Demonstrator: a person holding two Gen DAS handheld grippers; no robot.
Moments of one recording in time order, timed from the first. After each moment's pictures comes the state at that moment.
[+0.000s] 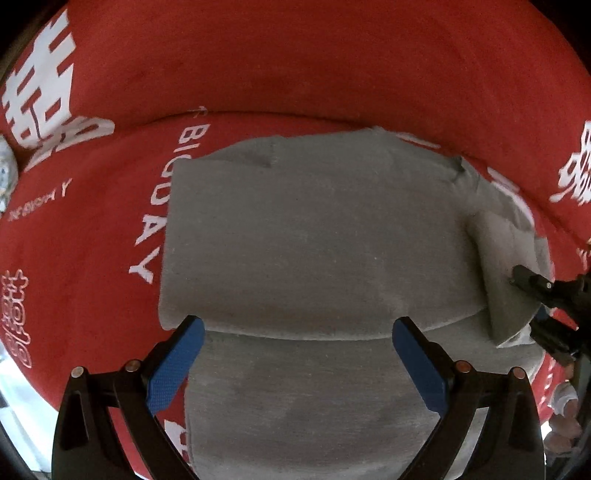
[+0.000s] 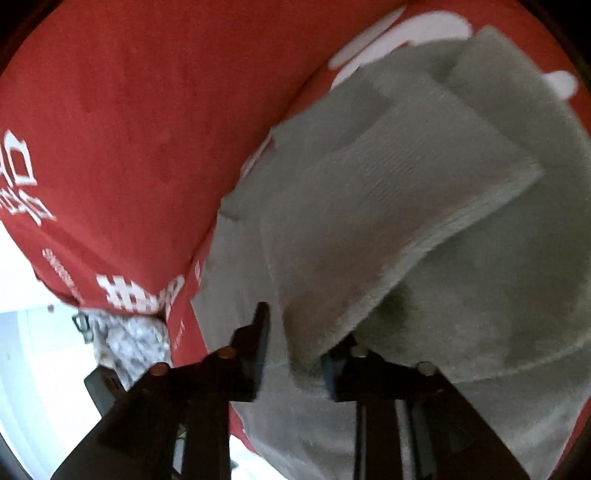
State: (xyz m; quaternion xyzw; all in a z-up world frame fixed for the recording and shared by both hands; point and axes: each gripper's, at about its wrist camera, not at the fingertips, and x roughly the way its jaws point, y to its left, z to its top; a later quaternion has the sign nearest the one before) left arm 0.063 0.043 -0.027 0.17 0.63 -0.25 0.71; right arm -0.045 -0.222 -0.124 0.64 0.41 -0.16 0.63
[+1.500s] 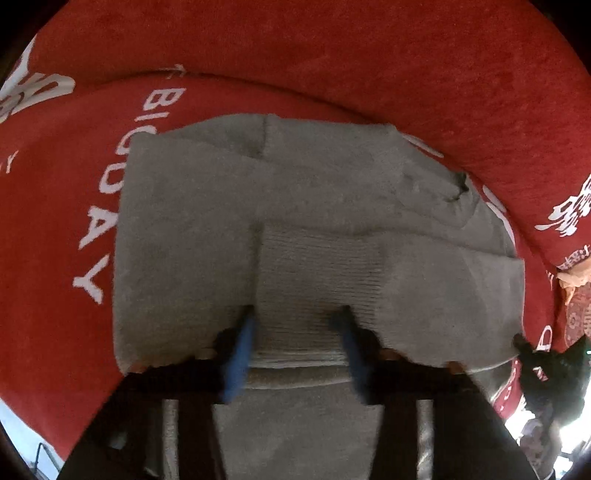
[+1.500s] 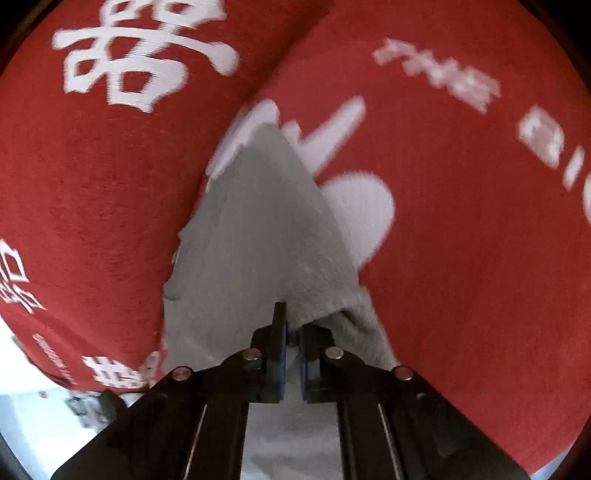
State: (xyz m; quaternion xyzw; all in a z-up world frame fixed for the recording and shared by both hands) left arm 0.103 0.034 -0.071 0.10 0.69 -0.29 0.66; right arm -0.155 -0.255 -0.115 0.64 0.36 -0.31 0.61
